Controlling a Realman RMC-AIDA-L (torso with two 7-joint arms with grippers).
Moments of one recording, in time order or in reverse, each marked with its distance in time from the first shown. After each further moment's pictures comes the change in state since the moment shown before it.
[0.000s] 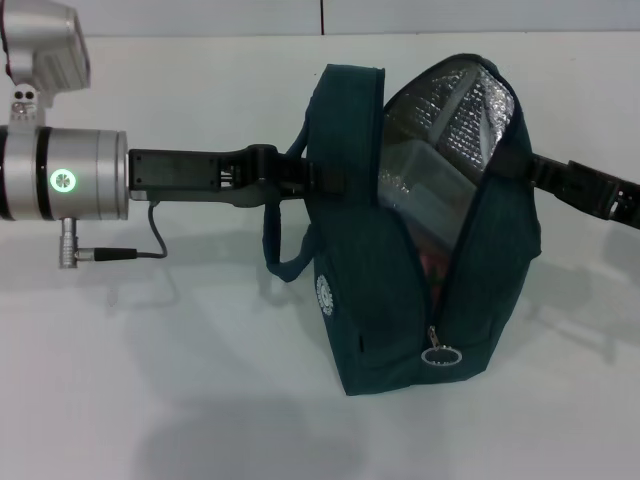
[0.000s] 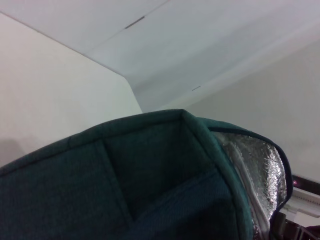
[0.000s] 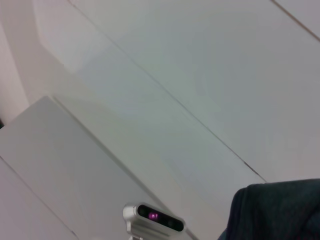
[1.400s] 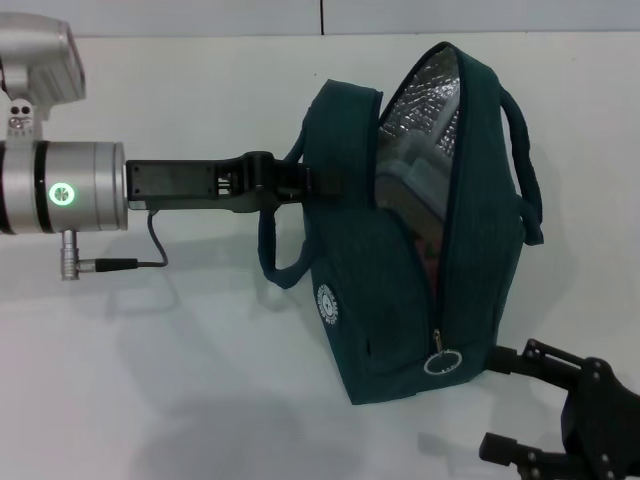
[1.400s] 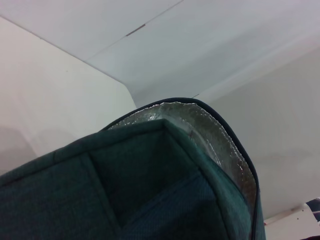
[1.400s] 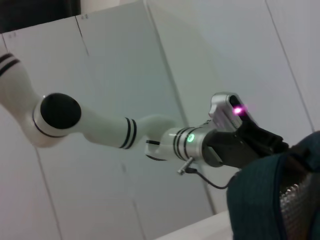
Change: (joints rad) left arm 0.024 -0.010 -0.008 -0.009 -0.014 -0.007 0.033; right arm -0.123 0.005 0.023 0.277 -0.279 -0.198 -0.873
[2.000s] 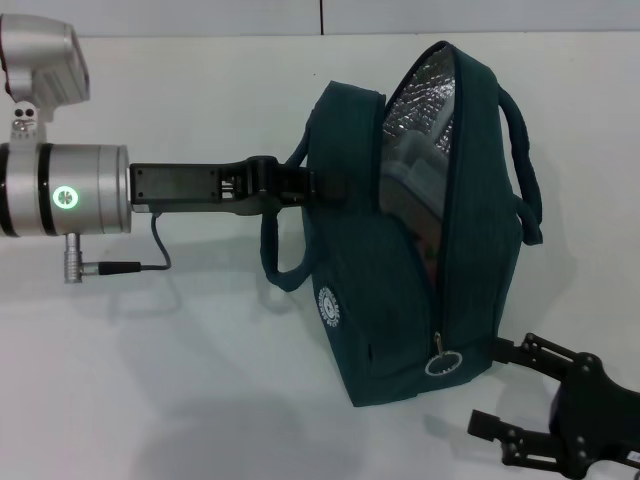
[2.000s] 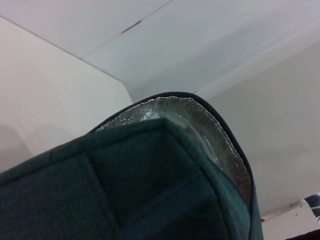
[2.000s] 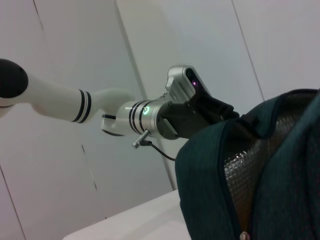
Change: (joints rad) left arm 0.001 -0.005 0.005 0.001 0.000 0.003 0.011; right arm 0.005 0.004 0.019 0.067 0.020 0.126 -0.063
